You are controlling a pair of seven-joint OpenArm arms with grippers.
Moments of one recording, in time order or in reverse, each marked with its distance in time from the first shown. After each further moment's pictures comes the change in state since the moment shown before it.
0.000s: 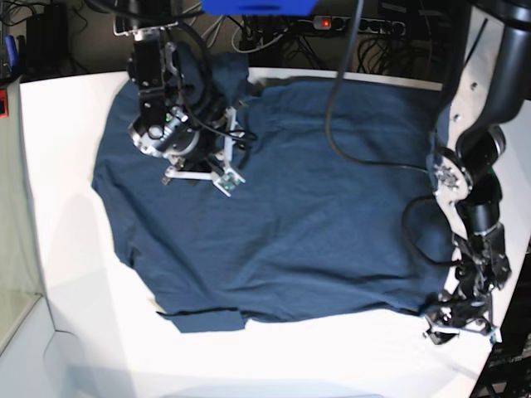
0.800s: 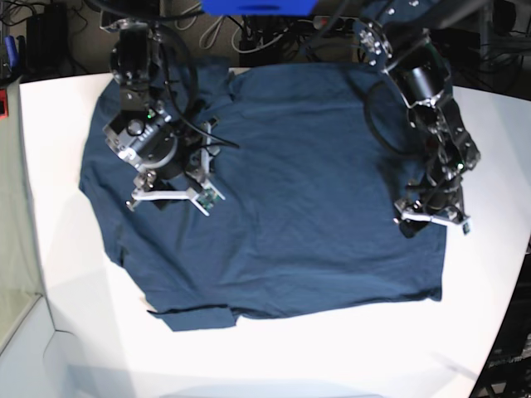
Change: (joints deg) left arm 35.1 13.2 -0.1 37.6 -13.1 -0.3 13.2; right arm 0.3 0.7 0.3 16.7 -5.3 0.3 -6.3
